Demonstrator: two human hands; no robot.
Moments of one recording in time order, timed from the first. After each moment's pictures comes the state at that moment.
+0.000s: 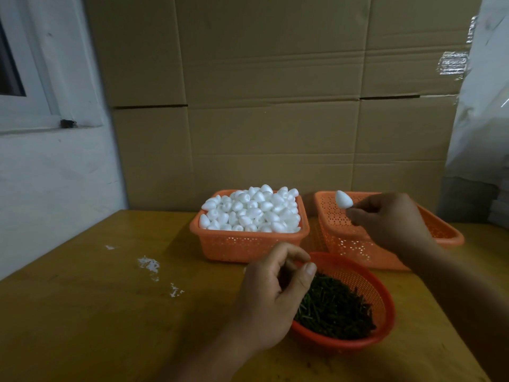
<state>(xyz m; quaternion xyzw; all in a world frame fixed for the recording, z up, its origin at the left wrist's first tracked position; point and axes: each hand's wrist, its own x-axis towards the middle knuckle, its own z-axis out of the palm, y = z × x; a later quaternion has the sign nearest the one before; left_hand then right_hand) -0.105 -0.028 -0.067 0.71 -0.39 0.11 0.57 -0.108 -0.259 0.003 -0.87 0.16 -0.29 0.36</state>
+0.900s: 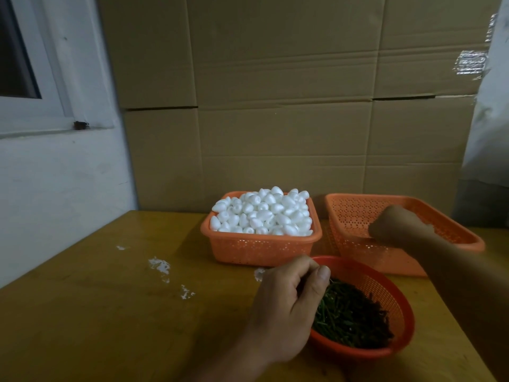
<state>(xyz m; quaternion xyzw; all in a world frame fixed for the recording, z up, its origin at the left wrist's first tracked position) -0.110 -0.026 -0.065 0.70 -0.42 0.11 0.56 -0.050 -0.290 -0.012 -0.92 0.33 -0.12 0.20</state>
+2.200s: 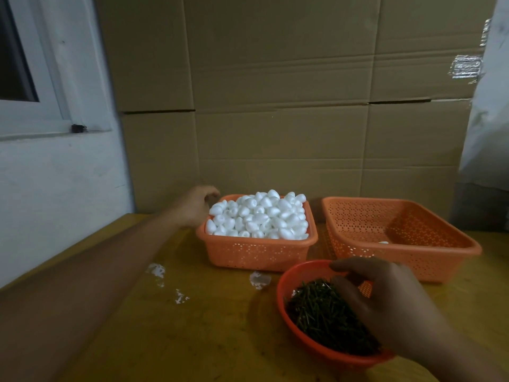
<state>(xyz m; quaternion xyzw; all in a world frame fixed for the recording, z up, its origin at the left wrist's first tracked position) 0.107 0.062 0.002 0.93 -0.21 0.13 0.27 -0.181 -0.189 -0.023 -0.95 0.03 -0.24 0.22</state>
